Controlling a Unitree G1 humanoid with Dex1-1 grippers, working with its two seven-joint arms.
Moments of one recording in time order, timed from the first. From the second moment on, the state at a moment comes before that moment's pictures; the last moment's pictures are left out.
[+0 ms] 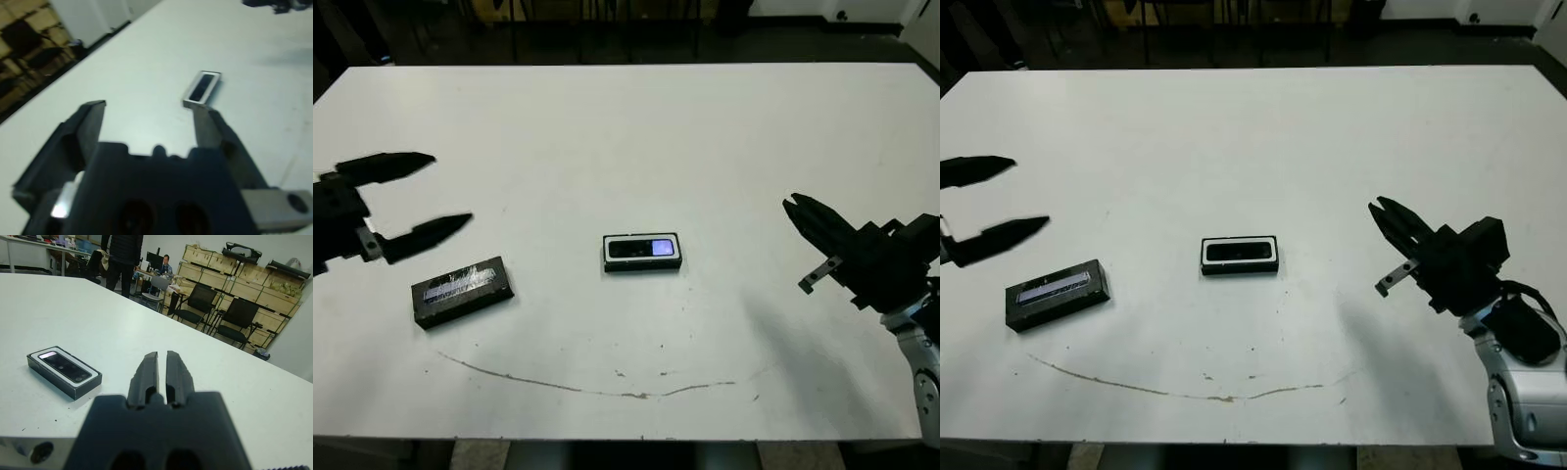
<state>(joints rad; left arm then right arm) -0.09 0.97 0.27 -0.18 -0.59 0.29 -1.09 0.03 -0.53 -0.19 -0.28 0.28 0.07 0.61</state>
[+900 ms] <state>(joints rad) -0.21 1.01 0.01 0.08 -0.36 0.27 -1.38 0.04 -0.53 -0.18 -0.22 0.31 0.04 0.62</state>
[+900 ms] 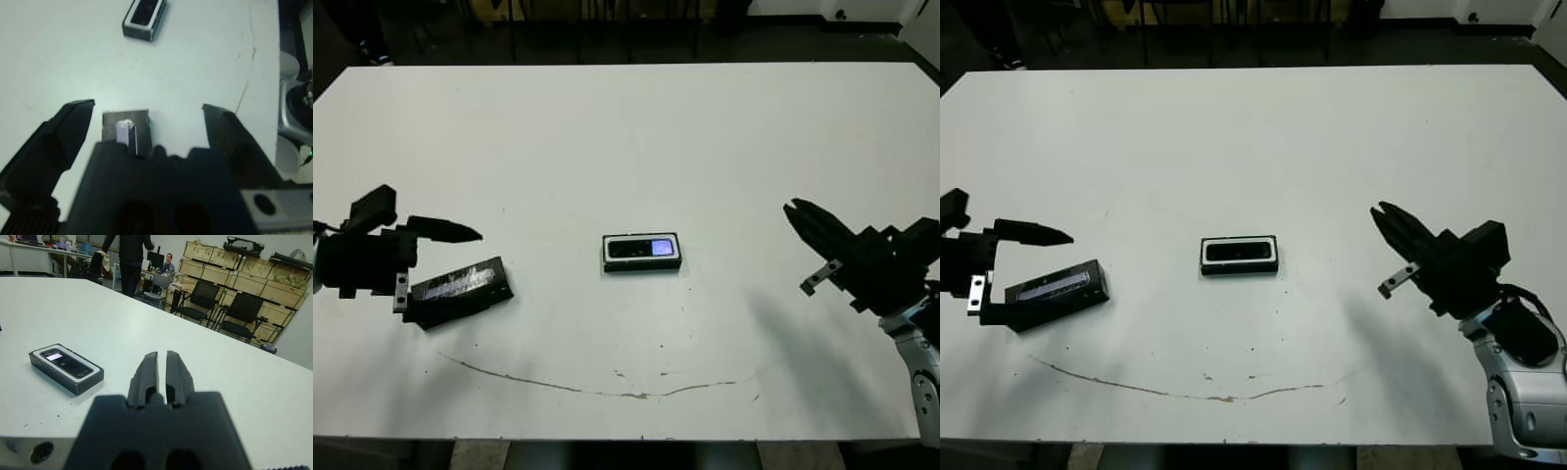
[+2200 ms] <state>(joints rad) -0.21 0.99 -0.06 0.31 -0.30 0.27 -1.39 0.06 -0.53 -0.18 -0.22 0.31 0.02 0.62</state>
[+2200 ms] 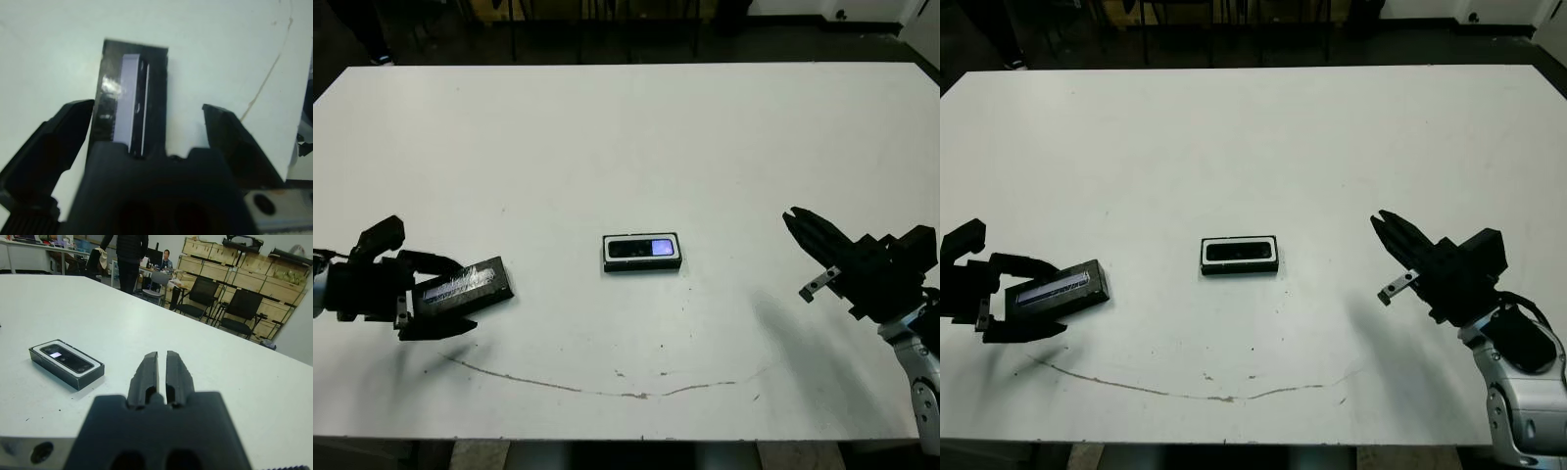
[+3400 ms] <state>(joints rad) -0.12 1.04 -0.01 0.22 -0.26 0.36 -1.33 0.06 -0.53 -0.18 -0.18 0.31 -0.01 0.64</state>
